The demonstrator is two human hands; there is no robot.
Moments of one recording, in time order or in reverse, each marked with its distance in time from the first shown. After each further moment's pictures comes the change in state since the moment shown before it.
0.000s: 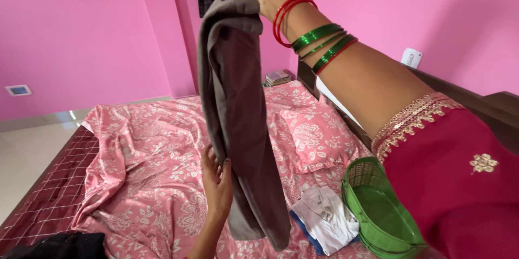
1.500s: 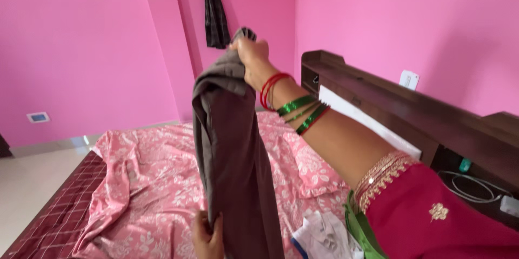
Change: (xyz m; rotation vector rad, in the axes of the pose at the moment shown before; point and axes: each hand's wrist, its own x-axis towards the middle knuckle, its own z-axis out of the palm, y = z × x) left_hand -0.041 -0.116 -0.028 0.116 0.140 0.062; right_hand -0.049 0.056 0.008 0.139 0.377 -0.051
